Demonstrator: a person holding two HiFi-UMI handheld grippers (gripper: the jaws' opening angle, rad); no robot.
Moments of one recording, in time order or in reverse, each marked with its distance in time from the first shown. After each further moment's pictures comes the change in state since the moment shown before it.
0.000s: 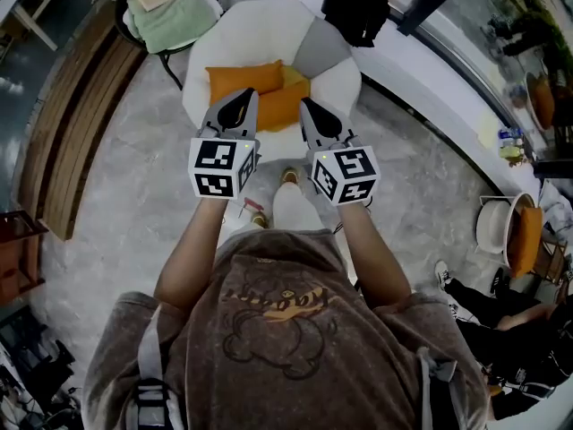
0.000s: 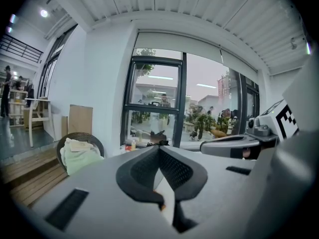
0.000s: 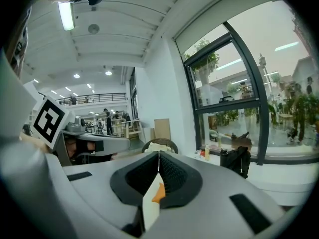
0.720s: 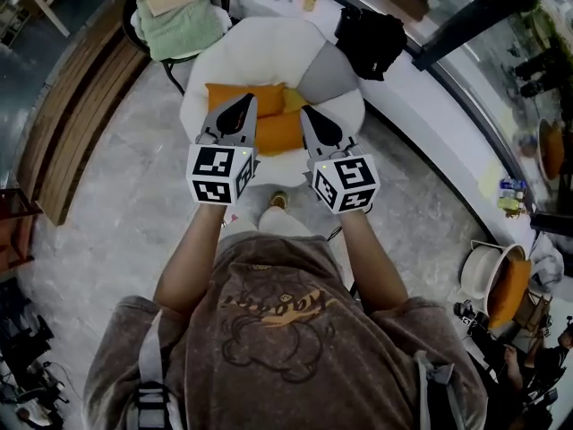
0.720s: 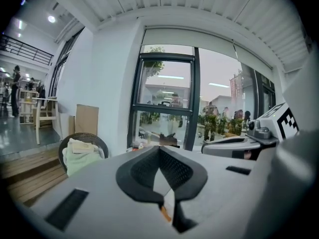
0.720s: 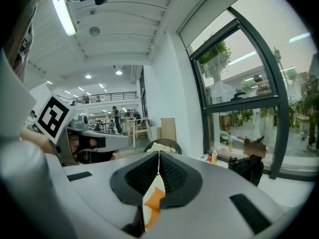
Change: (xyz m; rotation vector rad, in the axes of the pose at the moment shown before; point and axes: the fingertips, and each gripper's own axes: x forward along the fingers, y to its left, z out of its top) left arm 0.115 0.022 0.030 -0.044 -0.007 0.123; right arm 0.079 -0.100 0.026 -0.049 0.020 0.150
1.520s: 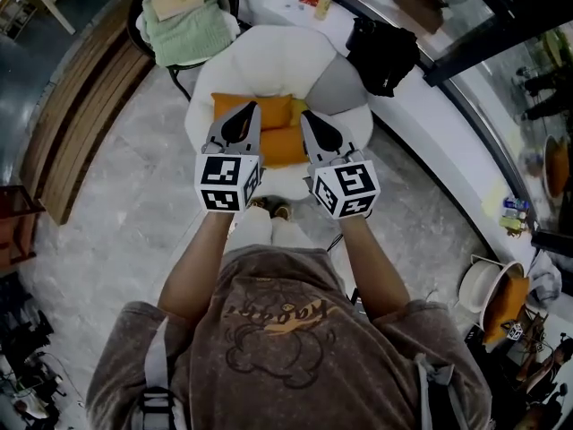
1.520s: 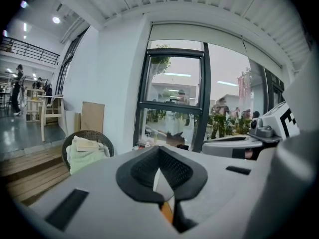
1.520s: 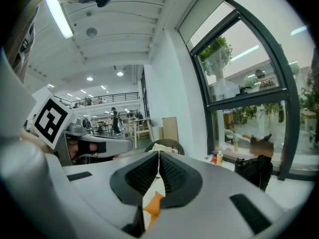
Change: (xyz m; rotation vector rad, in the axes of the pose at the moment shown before) left arm 0.046 0.038 -0.001 -0.030 0.027 0.072; right arm 0.060 -0.024 0.006 0.020 0.003 0.036
